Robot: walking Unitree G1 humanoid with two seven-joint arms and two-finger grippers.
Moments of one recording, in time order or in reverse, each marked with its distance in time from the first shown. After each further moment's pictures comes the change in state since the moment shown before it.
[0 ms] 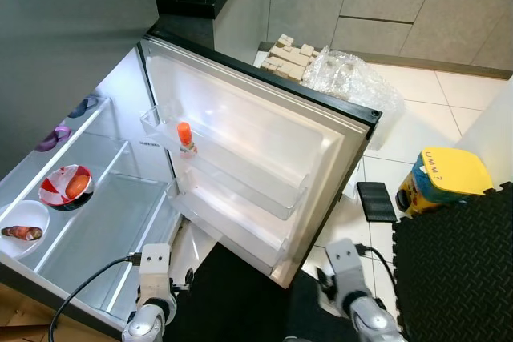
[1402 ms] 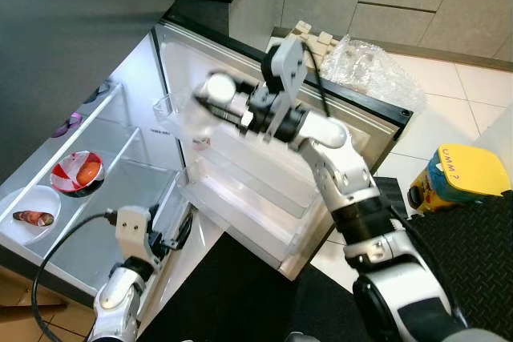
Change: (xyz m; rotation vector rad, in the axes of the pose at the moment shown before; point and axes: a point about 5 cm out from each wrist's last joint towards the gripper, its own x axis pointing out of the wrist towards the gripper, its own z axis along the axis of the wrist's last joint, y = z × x) left arm -0.008 0.013 0.101 0.110 -0.557 -0.288; right arm -0.011 0.071 0.327 -0.324 -0.872 0.605
